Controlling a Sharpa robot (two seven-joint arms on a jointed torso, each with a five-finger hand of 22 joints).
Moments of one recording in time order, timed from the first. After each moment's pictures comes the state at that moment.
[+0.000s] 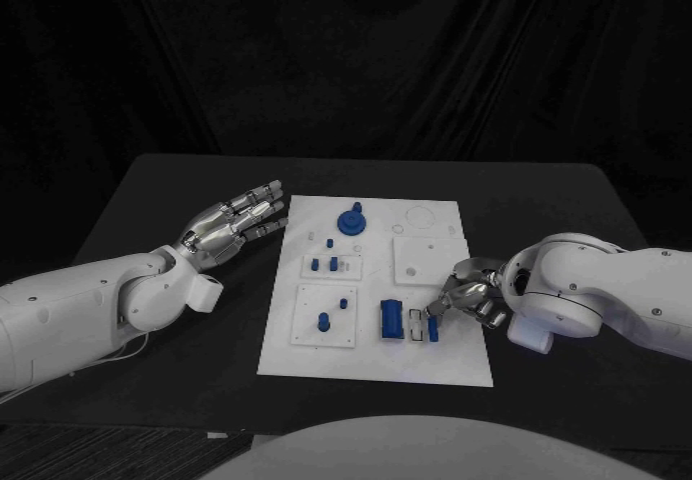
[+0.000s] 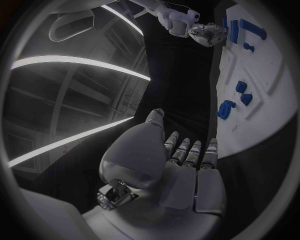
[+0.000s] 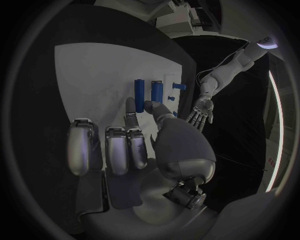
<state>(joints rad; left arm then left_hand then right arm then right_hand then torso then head) 1.12 -0.91 -0.21 1.32 -0.10 0.25 0.62 1.42 0.23 -0.21 0.17 0.51 0.26 0.00 0.03 0.03 0.07 0.11 0.10 0.02 0.03 0.16 0.05 0.01 0.17 0.05 0.28 0.02 0.09 1.23 -1.00 -0.21 1.82 -0.74 -0.05 -0.61 1.05 0.02 0.16 -0.12 0.79 1.07 0.05 0.19 0.57 1.46 -0.02 1.57 1.31 1.47 -0.08 1.54 1.31 0.02 1.47 0.02 1.41 1.31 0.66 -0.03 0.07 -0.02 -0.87</state>
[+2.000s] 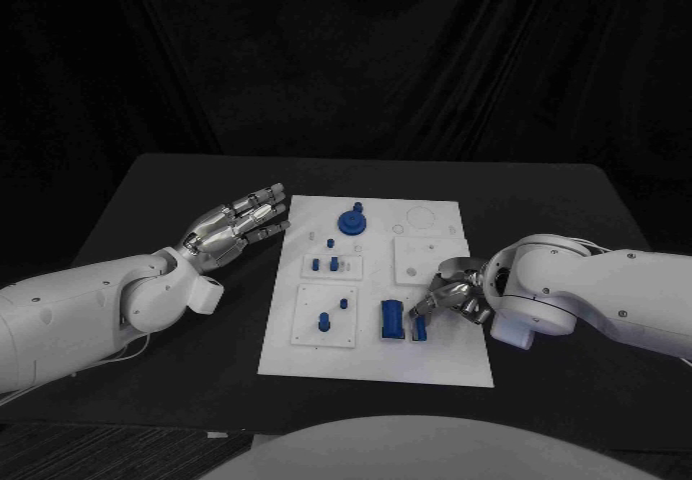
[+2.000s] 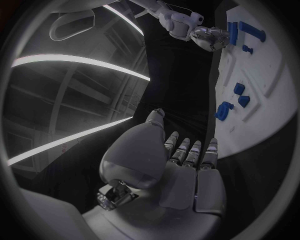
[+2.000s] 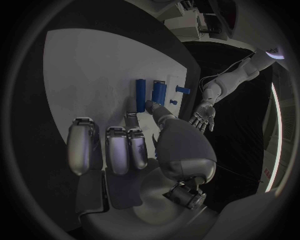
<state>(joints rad) 1.12 -0.91 -0.21 1.32 -0.10 0.26 0.62 1.42 0.24 -0.21 0.17 0.51 0.26 0.00 0.03 0.03 0.07 0.11 0.10 0.02 0.03 0.16 0.05 0.01 0.17 0.05 0.28 0.02 0.09 1.22 -0.93 -0.21 1.77 -0.82 -0.04 -0.61 0.99 0.01 0.26 -0.15 0.50 1.04 0.05 0.23 0.59 1.46 -0.02 1.57 1.31 1.47 -0.08 1.53 1.31 0.04 1.47 0.02 1.38 1.31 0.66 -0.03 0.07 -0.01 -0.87</state>
